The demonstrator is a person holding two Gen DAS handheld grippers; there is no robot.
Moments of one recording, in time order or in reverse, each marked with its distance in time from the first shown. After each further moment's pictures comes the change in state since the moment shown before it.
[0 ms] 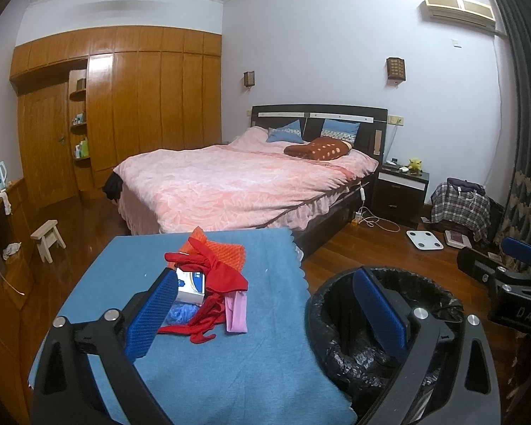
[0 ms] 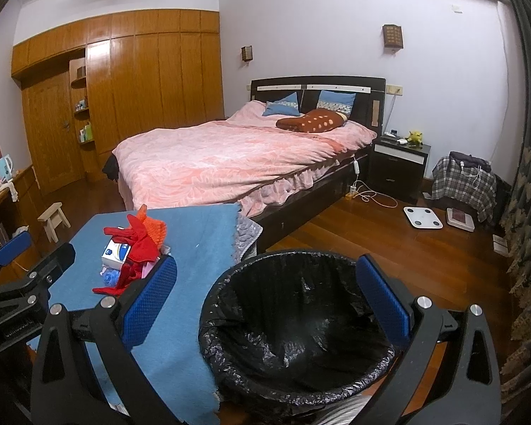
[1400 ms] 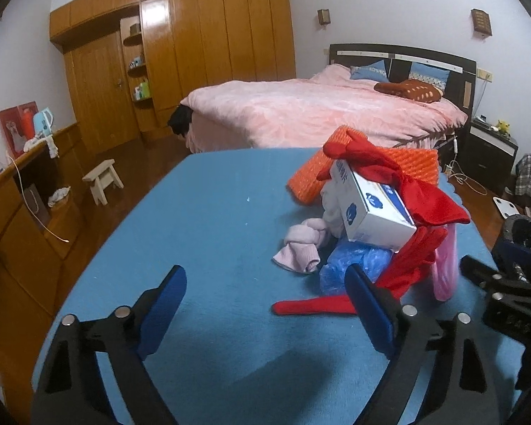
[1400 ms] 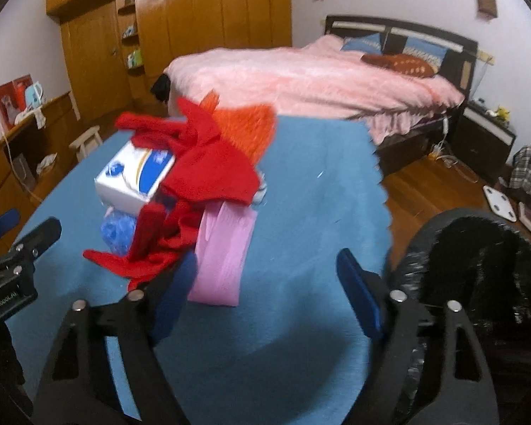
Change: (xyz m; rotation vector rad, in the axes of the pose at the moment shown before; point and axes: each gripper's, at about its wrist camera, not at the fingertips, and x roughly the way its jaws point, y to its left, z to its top) left arm 0.159 0.187 -0.100 -0.087 0.252 0.281; right arm 0.244 0.175 -0.073 -0.152 0.296 0.228
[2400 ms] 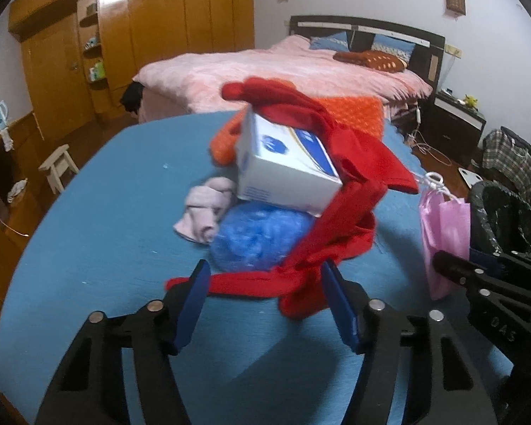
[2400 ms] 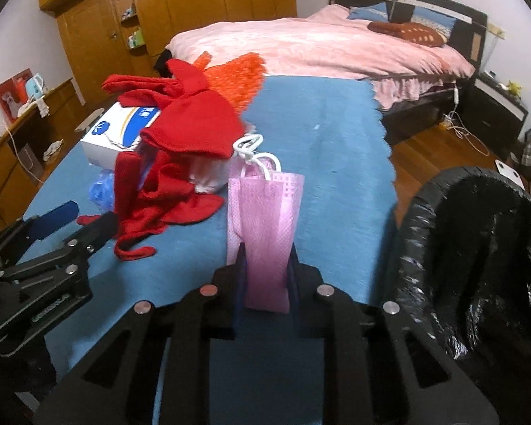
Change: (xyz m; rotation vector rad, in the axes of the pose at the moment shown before) left arm 0.036 -0.058 -0.013 0.054 0.132 -0.178; right arm 0.003 -0.031 -0.020 0.036 0.102 0.037
